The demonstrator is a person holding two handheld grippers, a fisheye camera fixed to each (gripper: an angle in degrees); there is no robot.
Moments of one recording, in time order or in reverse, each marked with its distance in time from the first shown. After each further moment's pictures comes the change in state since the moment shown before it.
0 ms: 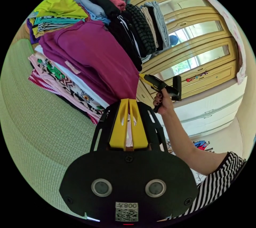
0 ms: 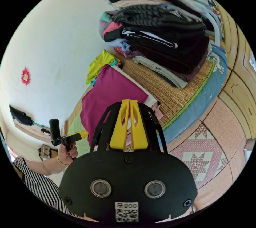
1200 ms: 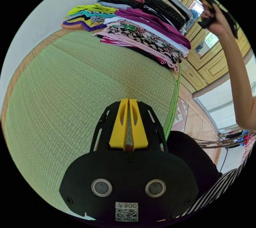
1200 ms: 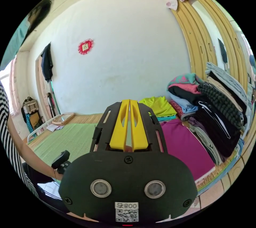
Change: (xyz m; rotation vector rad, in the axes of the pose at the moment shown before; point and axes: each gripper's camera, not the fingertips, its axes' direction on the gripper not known) left arm 0.036 0.291 -0.110 -0.052 -0.585 0.112; right arm -0.226 0.206 0.154 0.509 -0.145 -0.688
